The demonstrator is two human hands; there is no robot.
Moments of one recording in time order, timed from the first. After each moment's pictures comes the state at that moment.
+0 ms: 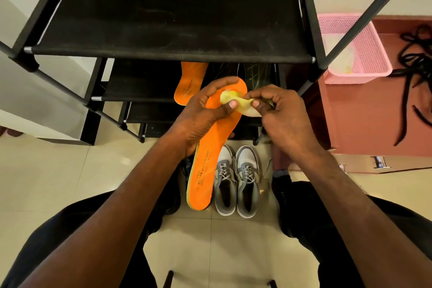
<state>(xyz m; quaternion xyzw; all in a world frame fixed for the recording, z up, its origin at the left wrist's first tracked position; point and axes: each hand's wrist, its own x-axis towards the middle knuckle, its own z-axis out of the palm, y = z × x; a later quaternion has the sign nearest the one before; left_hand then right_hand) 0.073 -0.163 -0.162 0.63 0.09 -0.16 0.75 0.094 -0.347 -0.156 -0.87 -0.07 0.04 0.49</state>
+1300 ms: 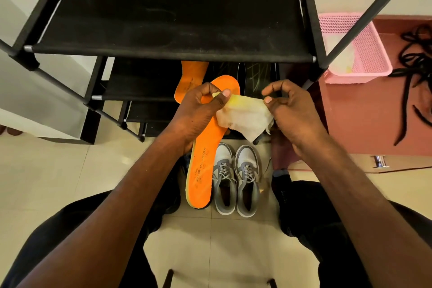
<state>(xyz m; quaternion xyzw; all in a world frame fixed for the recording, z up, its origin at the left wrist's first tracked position) 0.074 -0.160 -0.155 0.70 0.13 -0.12 0.69 0.099 -0.360 -0.155 -0.80 0.08 0.11 0.59</state>
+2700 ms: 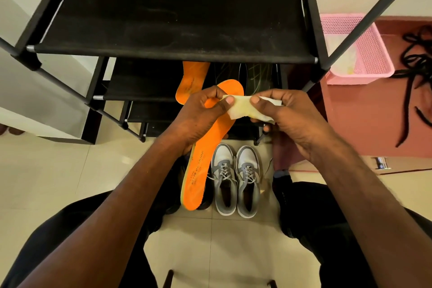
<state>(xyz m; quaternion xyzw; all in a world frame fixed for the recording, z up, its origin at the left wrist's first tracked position) 0.077 -0.153 -0.167 0.76 0.07 -0.13 0.64 0.098 -0.360 -0.145 -0.74 0.06 0.20 0.64</state>
